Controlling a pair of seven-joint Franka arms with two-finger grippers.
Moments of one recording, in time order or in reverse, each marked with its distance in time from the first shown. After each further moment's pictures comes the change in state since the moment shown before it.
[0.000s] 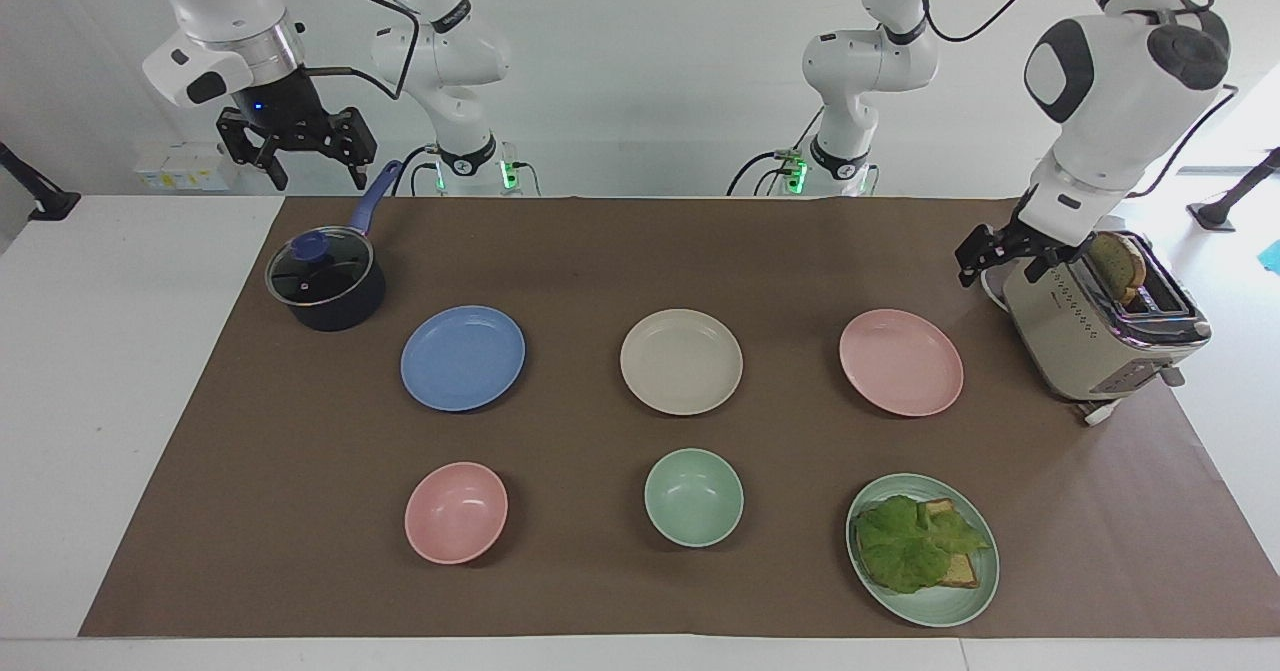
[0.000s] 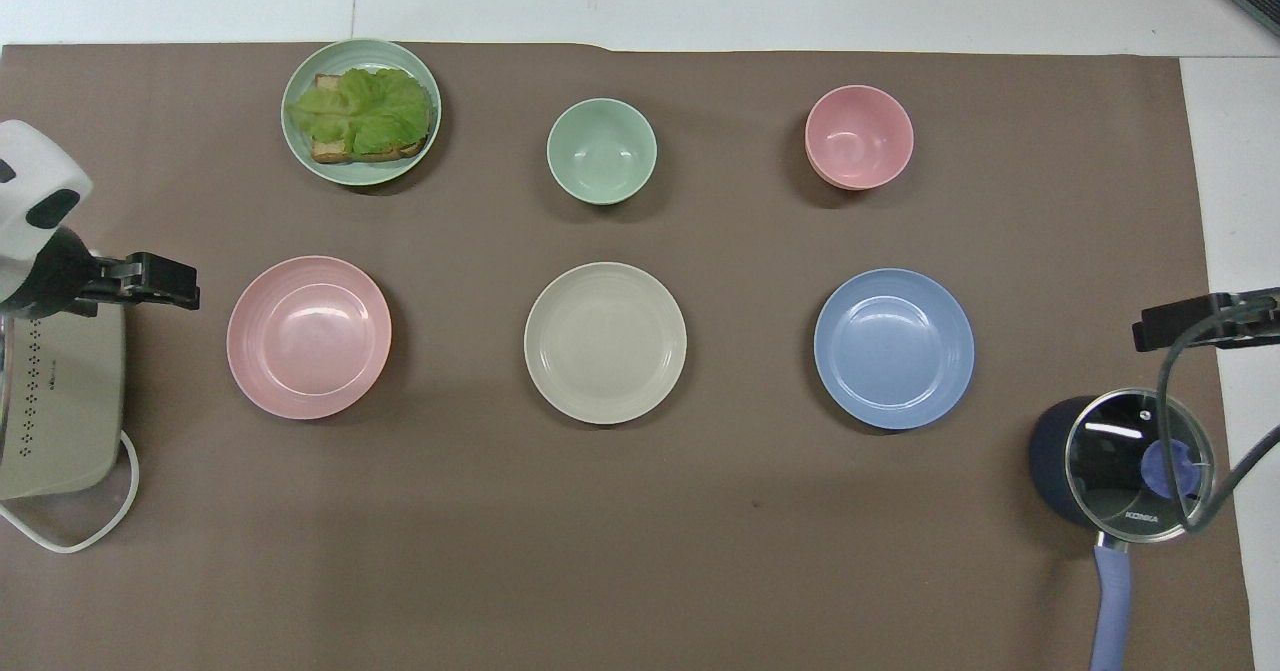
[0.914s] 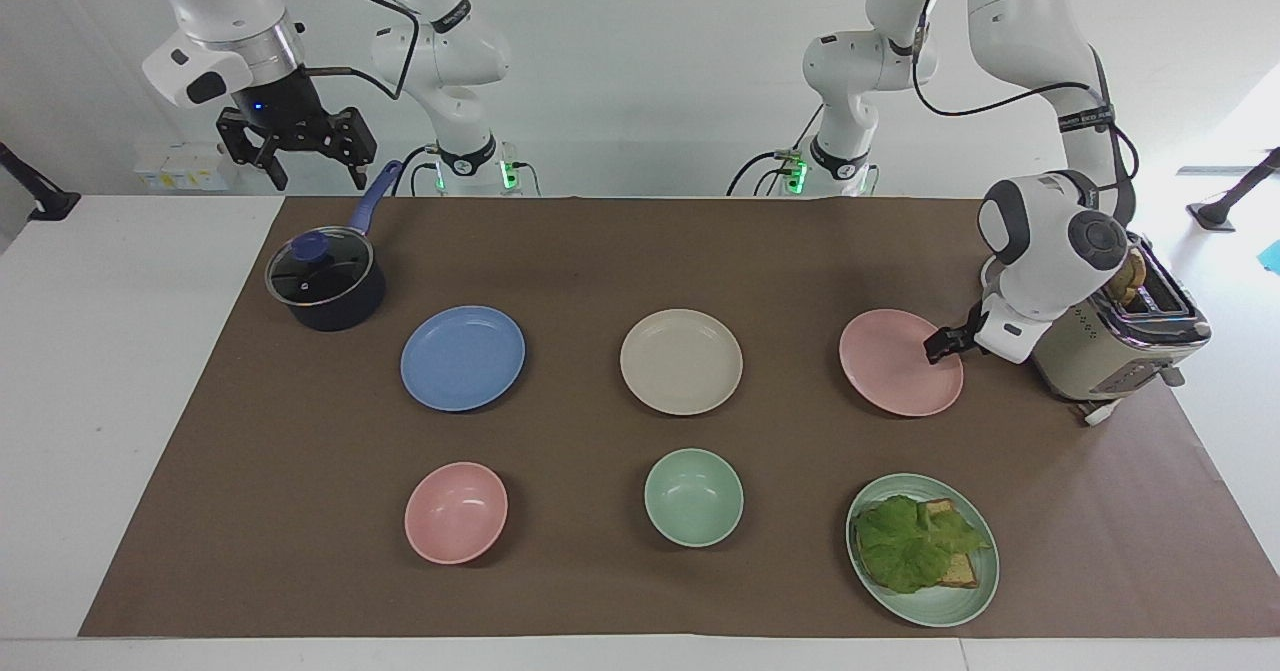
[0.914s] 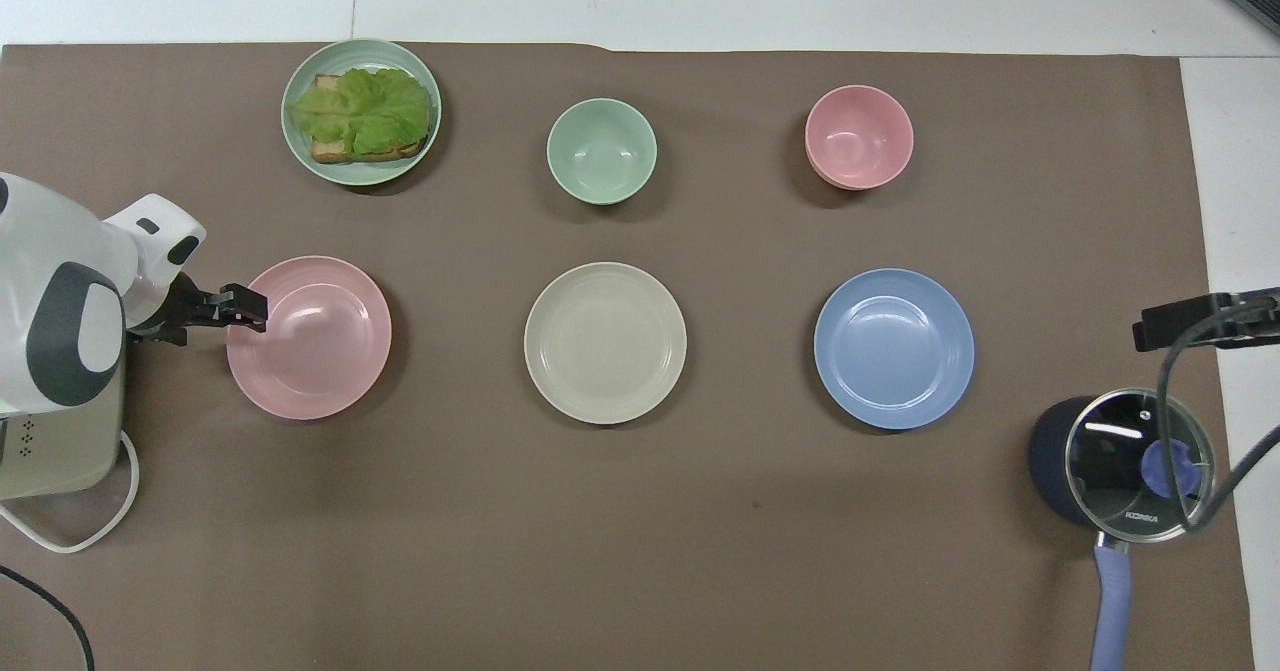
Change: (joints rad) left arm 0.047 0.203 -0.006 -0.130 -0.004 0.219 -0.051; right arm 0.000 0.000 0.000 0.000 0.000 0.000 0.000
